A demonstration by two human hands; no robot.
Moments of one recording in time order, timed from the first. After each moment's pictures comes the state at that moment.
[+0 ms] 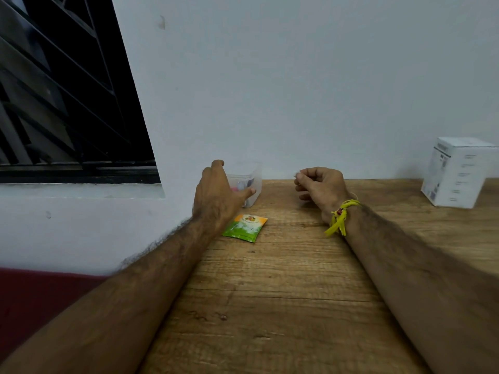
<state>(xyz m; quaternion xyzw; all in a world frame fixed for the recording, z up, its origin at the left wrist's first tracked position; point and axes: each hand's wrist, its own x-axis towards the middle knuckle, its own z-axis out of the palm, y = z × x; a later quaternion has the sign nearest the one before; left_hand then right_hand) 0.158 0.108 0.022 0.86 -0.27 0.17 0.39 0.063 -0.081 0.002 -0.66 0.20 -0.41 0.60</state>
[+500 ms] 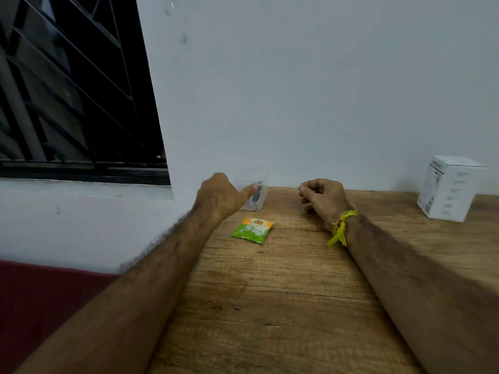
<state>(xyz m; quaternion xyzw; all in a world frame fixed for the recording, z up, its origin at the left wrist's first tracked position) 0.144 0.136 0.051 0.91 -0.22 0.07 0.34 0.054 -0.071 0.004 -0.70 0.21 -0.39 0.56</state>
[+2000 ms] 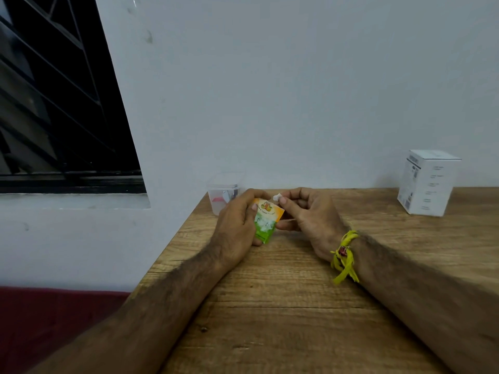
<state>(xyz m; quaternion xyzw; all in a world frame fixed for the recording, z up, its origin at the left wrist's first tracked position) 0.087 0.100 0.006 0.71 -0.42 -0.01 0.56 0.005 -0.038 0.006 -0.65 0.13 -0.34 0.67</state>
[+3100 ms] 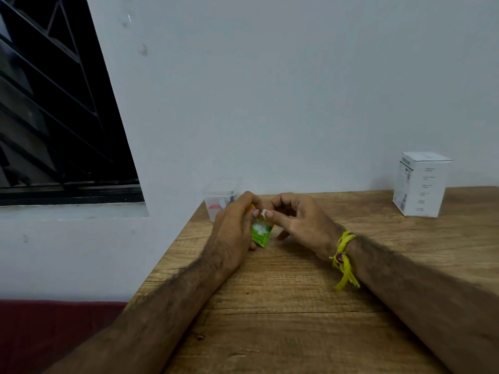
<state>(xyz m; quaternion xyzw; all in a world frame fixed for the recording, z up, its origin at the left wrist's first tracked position) 0.089 0.101 0.008 0.72 -0.47 0.08 0.51 -0.003 -0.041 0.013 -0.80 0.05 -0.29 0.52</state>
